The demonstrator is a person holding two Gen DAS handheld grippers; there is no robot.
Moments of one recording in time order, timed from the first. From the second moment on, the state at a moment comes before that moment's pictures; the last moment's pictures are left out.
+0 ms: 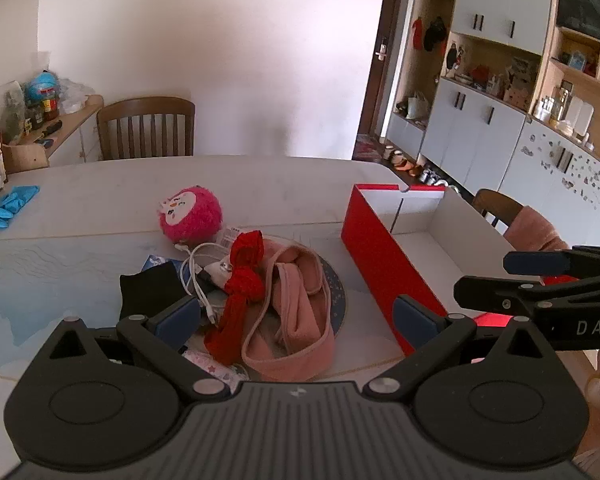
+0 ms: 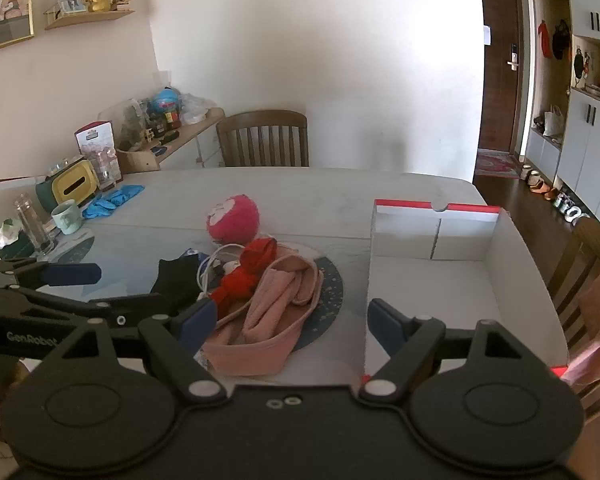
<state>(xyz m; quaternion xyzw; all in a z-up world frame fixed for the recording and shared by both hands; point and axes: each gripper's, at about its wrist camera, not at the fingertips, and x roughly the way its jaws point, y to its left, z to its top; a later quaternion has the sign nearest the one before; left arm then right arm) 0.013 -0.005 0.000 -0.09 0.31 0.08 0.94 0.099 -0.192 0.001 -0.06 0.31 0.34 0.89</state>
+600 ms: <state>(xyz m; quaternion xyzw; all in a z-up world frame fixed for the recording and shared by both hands) 0.062 -0.006 -0.037 -0.07 0.33 0.11 0.93 0.209 -0.280 -0.022 -0.04 0.35 0.19 0.92</state>
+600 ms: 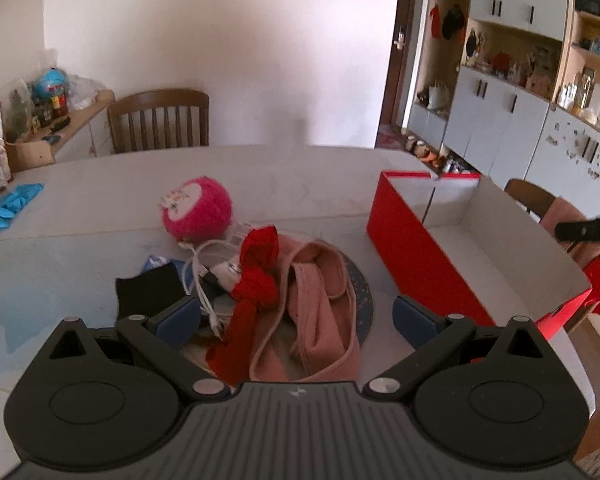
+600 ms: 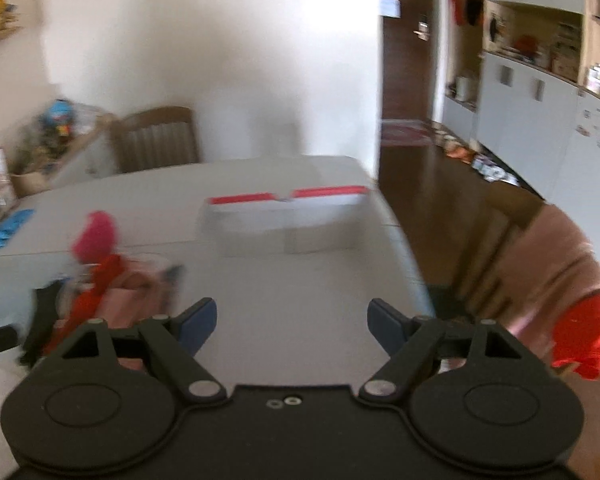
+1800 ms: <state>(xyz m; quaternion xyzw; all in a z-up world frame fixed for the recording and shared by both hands) 0.185 -0.026 -0.149 0.00 0.46 0.14 0.87 0.305 -0.305 -0.099 -0.09 0.45 0.17 0.87</state>
